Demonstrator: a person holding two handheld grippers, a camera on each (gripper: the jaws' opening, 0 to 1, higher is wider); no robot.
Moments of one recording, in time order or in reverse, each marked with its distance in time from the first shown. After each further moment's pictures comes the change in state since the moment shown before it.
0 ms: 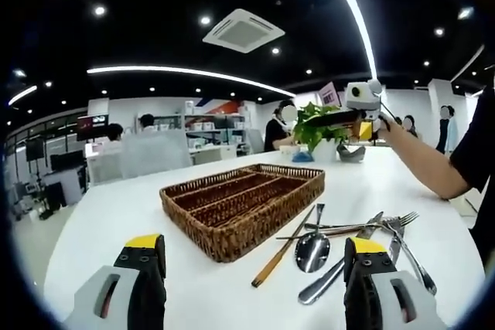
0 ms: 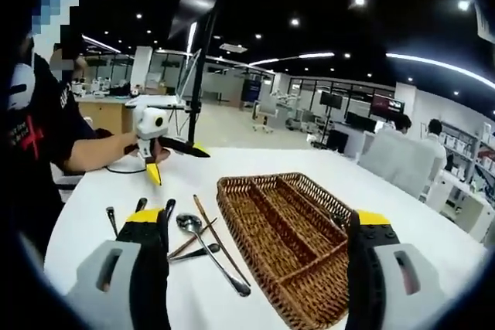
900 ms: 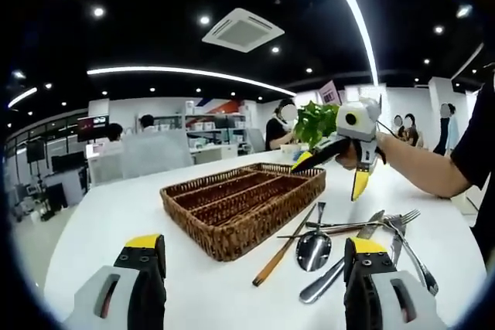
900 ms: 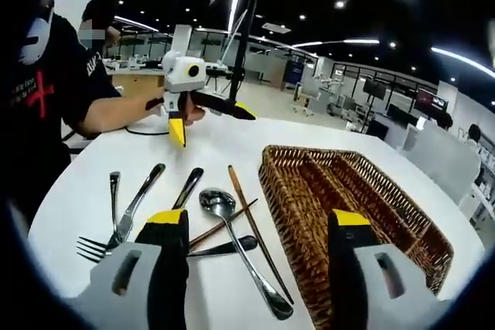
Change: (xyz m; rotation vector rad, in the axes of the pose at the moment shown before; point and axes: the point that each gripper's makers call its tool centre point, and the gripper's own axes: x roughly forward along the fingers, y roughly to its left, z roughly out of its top) left arm 0.001 0.004 -0.001 0.004 0.006 0.006; right arm 0.072 0.052 -0.062 -0.065 0.113 0.229
